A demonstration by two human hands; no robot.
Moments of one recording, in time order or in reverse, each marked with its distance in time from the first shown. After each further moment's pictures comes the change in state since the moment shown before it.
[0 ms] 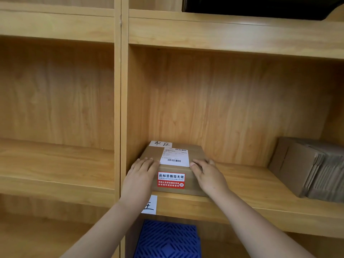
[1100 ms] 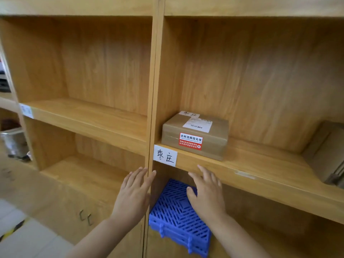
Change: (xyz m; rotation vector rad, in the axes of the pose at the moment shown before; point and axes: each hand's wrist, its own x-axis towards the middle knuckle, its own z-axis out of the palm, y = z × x) left_hand -0.190 0.038 -0.044 0.059 -0.234 -0.239; right_hand -0.154 0.023 0.034 -0.122 -0.097 -0.412
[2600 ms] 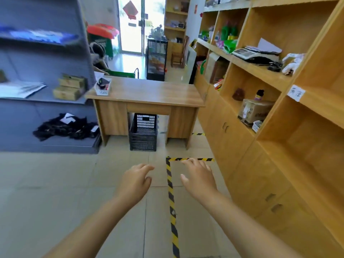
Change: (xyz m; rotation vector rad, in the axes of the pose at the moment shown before) left_hand -0.582 -0.347 -0.281 0.024 0.085 -1.197; right_hand -0.277 -0.663 0.151 0.307 -0.568 -1.010
